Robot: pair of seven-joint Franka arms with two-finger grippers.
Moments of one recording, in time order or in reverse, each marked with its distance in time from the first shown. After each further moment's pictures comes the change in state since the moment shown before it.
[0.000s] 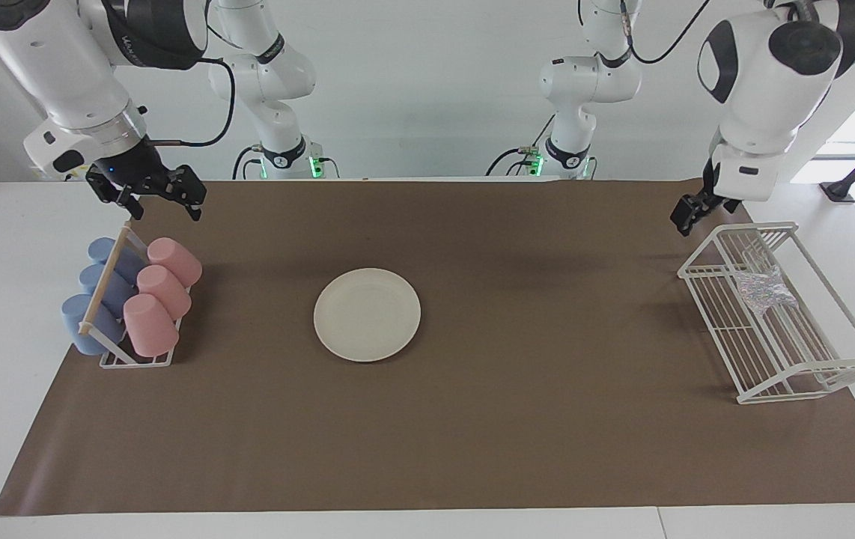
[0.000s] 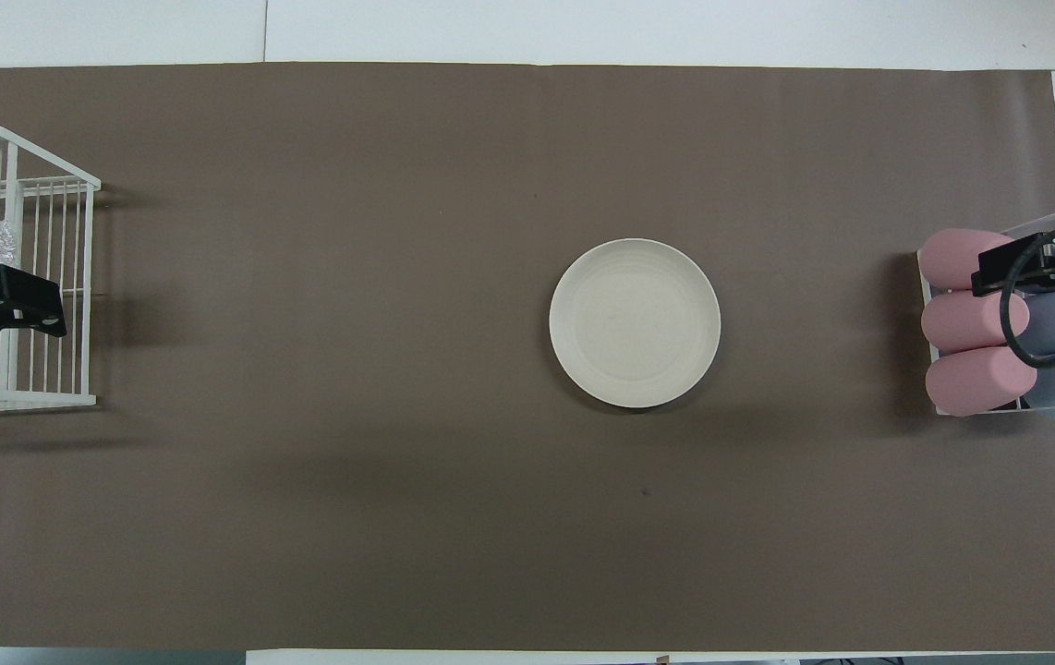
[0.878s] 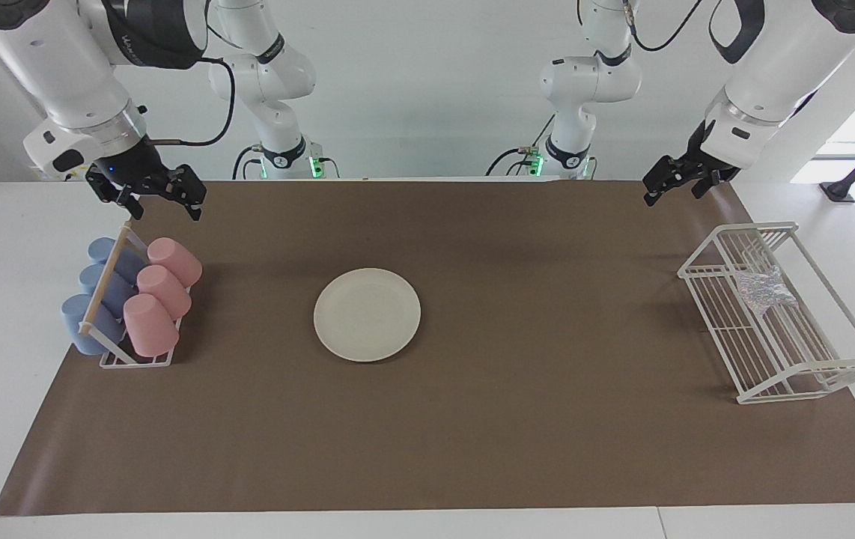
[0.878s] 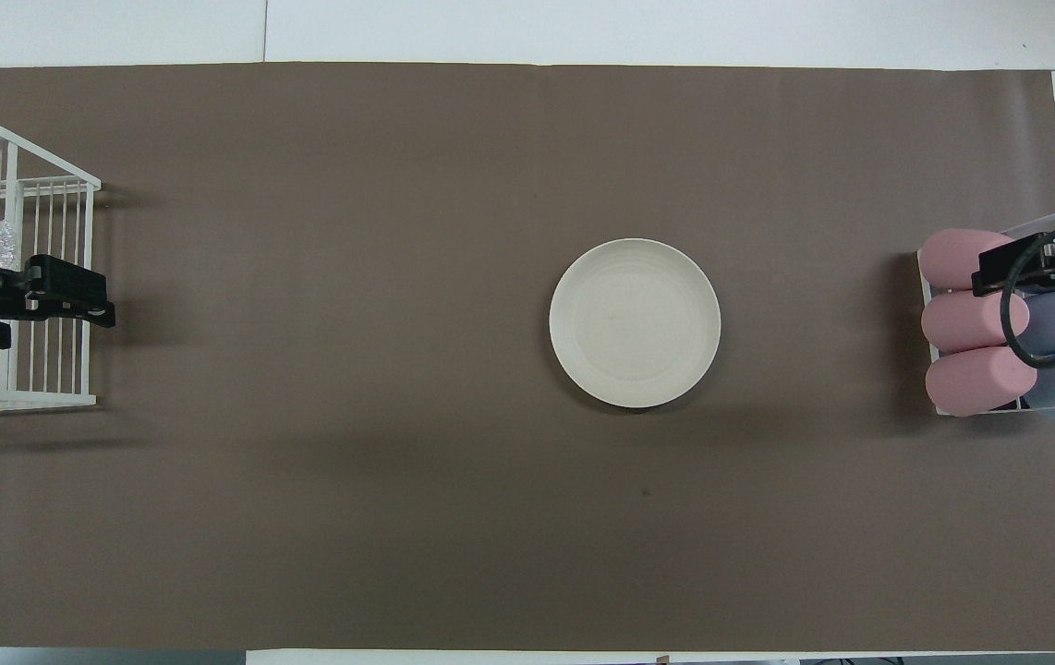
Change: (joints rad) left arm -0.004 0.053 -0.012 0.039 -0.090 0.003 0.103; right arm 0.000 0.000 0.000 0.000 0.000 0.000 0.000
